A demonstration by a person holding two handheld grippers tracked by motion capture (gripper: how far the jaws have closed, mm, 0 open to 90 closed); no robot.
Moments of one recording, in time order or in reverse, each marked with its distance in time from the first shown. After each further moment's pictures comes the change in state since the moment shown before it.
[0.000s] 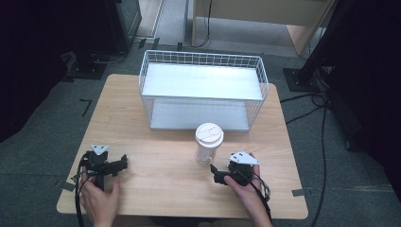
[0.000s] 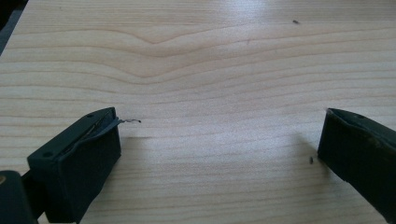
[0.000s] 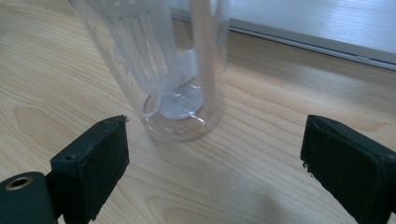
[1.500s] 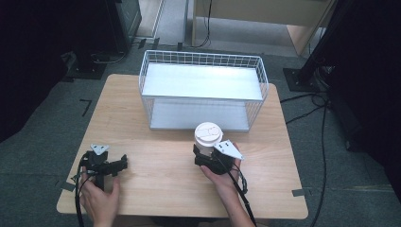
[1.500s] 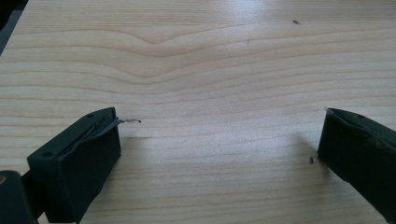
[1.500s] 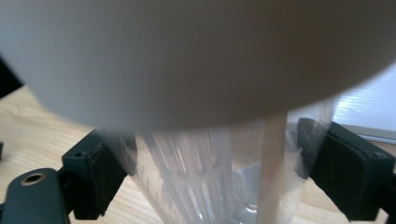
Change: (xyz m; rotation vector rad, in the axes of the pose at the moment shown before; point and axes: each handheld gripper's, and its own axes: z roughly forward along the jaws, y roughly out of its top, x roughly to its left) left arm 0.000 0.000 0.000 0.000 0.000 0.000; right arm 0.041 0.038 0.035 -0.276 -0.048 0.132
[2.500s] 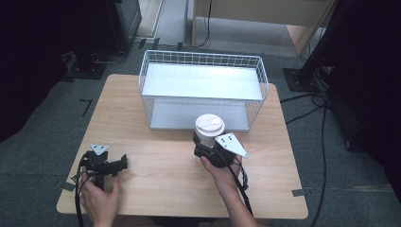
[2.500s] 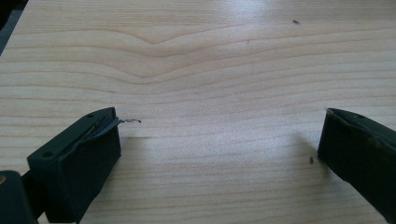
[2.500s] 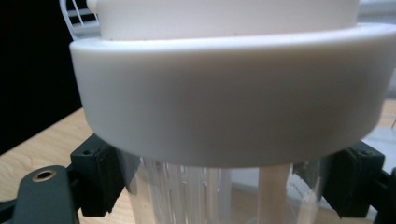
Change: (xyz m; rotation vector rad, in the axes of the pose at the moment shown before) left arm 0.000 0.000 0.000 0.000 0.001 0.002; right arm 0.015 0.045 -0.019 -0.172 -0.005 -0.055
